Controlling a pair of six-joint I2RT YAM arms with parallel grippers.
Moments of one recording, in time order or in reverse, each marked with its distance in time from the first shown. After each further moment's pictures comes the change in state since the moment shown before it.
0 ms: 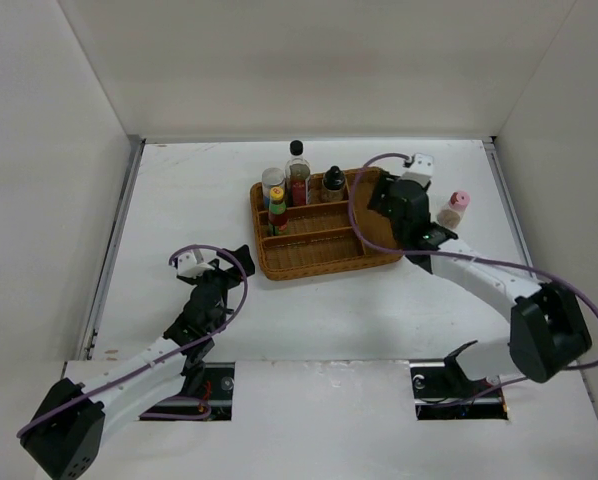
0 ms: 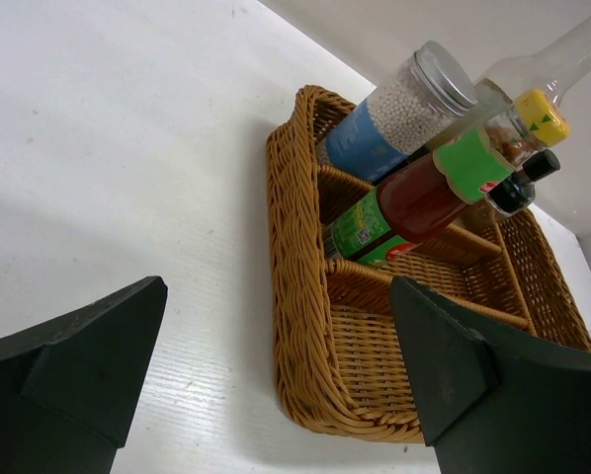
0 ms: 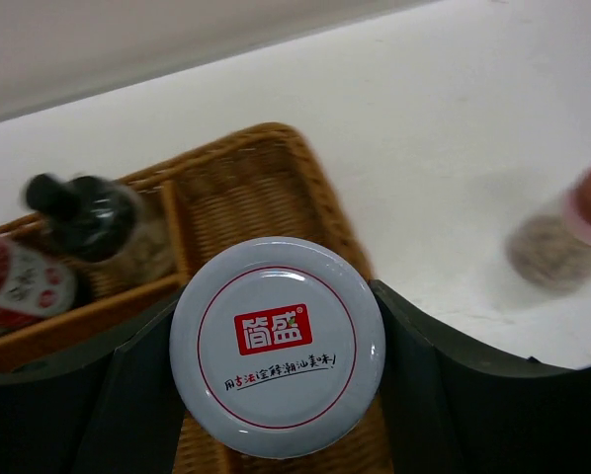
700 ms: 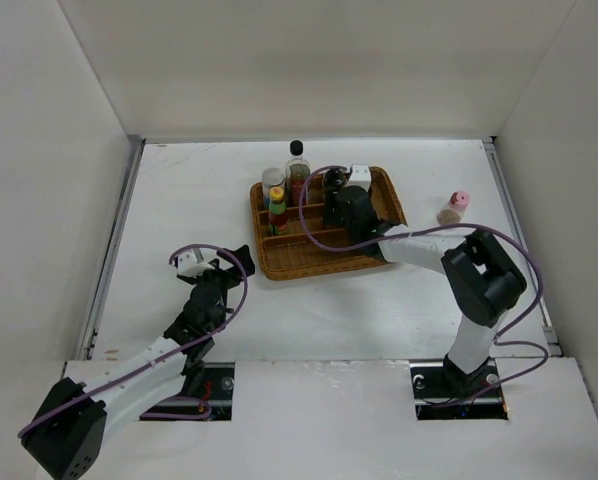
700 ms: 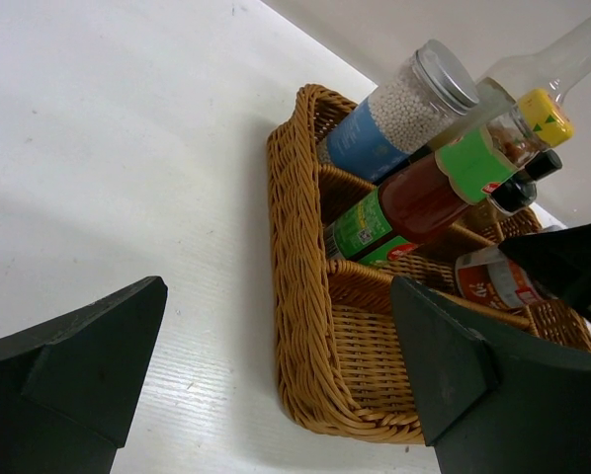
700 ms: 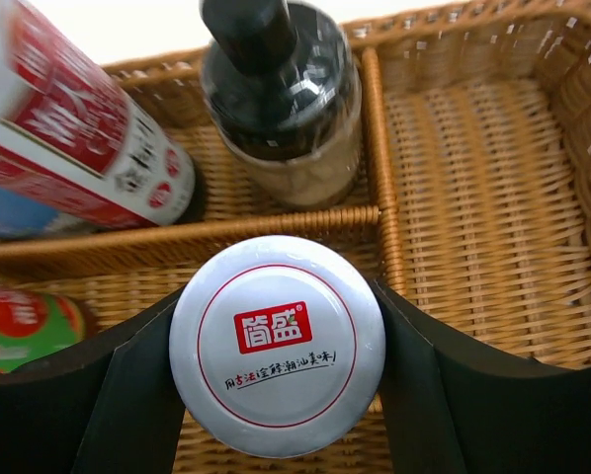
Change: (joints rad) left arm 0.013 0.006 0.000 0.003 0.017 0.000; right arm 0.178 0.438 0.211 0.067 -0.122 0.028
